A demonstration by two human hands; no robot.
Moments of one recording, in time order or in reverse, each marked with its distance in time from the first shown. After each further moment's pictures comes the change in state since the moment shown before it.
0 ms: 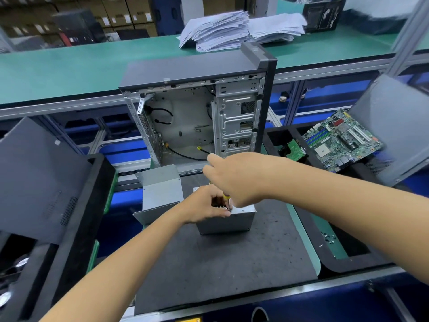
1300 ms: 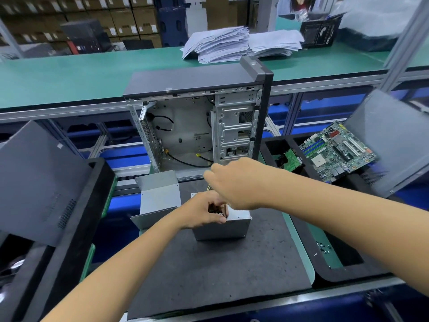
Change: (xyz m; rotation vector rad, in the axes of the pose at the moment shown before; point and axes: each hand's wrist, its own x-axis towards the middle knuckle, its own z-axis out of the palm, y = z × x) left_hand -0.002 0.005 0.002 0.035 0.000 -0.005; right_hand -0.007 0.002 0.006 -0.074 0.080 0.003
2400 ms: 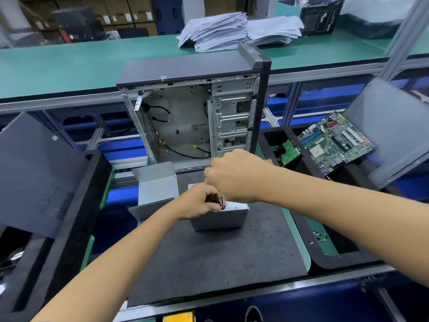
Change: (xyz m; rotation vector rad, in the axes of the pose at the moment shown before) left_hand 0.002 0.000 0.003 0.049 -0.008 -0.051; right_hand 0.000 -0.002 0.011 -0.060 0.125 -0.023
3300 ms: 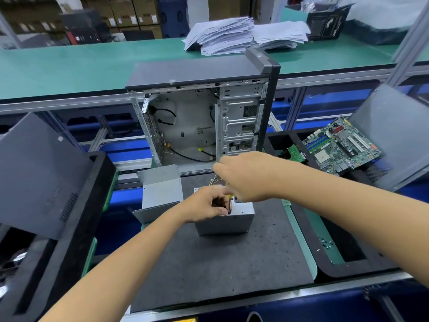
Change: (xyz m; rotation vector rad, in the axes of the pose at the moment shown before) left_hand 0.002 -0.004 -0.002 -0.094 0.027 0.087; right_hand 0.004 0.013 0.000 0.138 -0.093 0.042
